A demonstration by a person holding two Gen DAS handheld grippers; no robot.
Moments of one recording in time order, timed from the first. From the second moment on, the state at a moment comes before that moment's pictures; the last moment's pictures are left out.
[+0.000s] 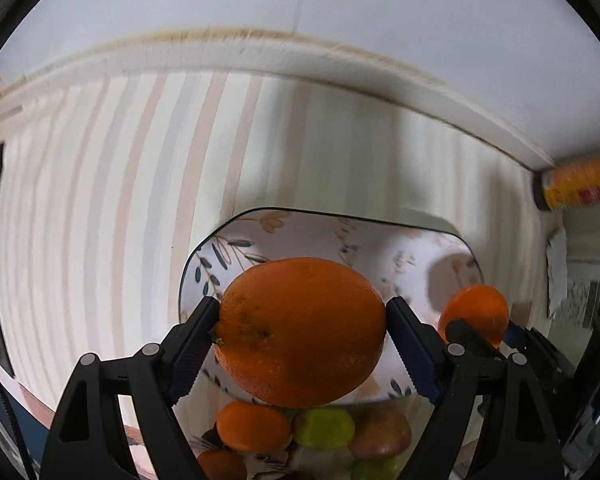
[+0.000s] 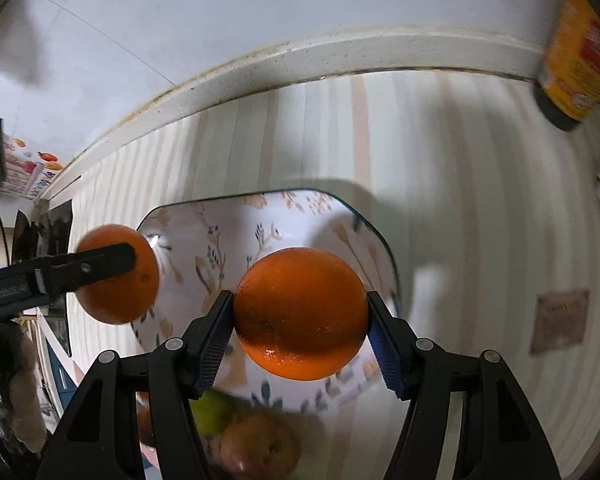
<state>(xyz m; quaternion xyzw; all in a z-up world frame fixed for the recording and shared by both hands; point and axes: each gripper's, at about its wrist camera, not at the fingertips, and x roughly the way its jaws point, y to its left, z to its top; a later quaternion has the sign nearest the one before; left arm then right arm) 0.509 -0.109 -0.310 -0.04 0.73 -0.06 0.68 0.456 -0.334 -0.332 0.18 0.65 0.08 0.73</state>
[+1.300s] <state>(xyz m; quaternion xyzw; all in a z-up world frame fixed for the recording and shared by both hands) 0.463 -0.100 -0.251 0.03 0.66 -0.02 0.75 0.437 -0.296 -0.287 0.09 0.68 0.00 0.73</state>
